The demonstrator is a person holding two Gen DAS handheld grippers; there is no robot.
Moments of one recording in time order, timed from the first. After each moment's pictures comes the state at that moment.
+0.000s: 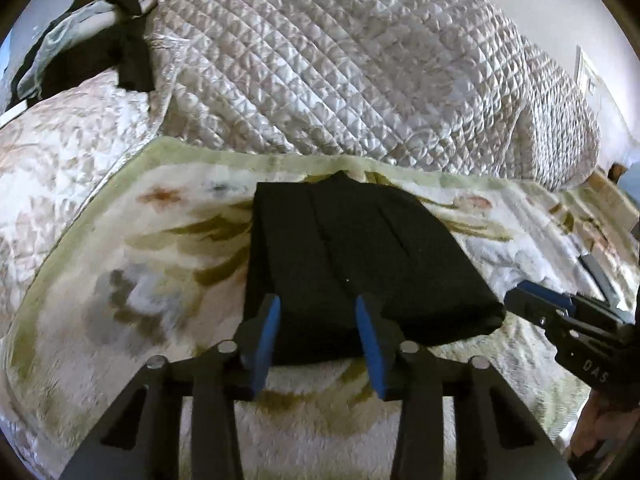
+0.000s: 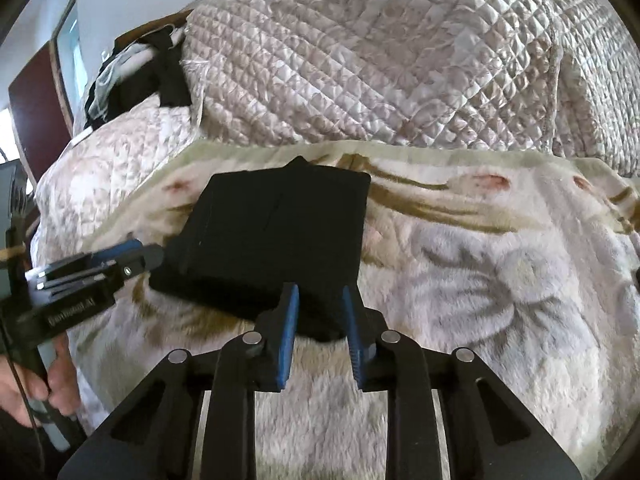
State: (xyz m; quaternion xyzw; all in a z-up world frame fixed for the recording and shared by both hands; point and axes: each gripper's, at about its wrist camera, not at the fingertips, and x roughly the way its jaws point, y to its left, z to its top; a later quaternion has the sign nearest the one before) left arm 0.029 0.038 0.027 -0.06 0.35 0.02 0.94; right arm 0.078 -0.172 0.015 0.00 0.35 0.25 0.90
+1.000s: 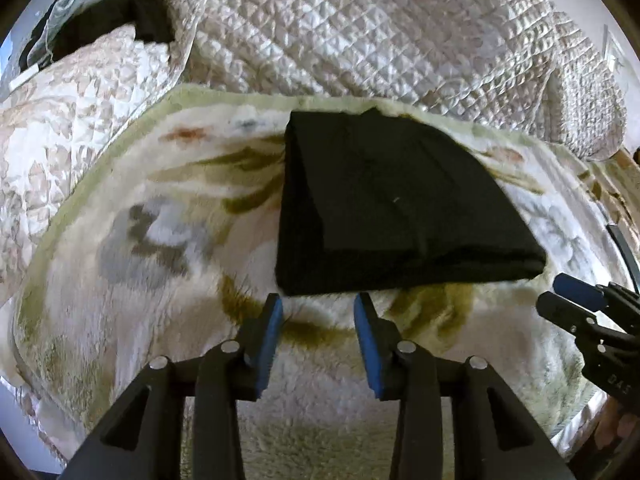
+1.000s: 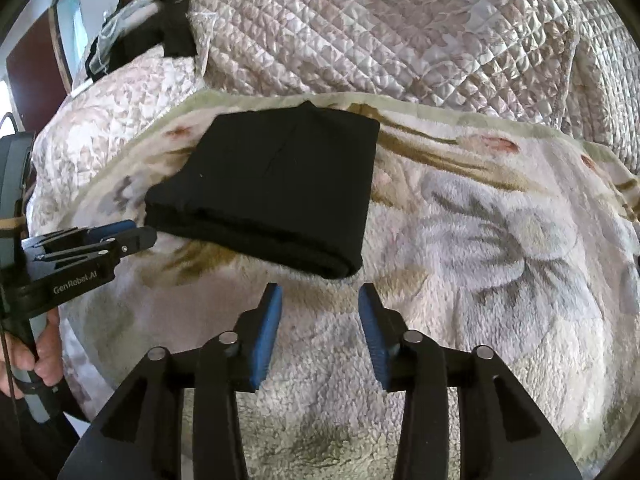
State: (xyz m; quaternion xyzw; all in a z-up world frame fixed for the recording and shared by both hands) left arm 0.018 0.050 -0.002 -0.06 0.43 0.07 0.90; right arm 0.063 -0.168 -0.009 -0.05 0.41 0.25 0.88
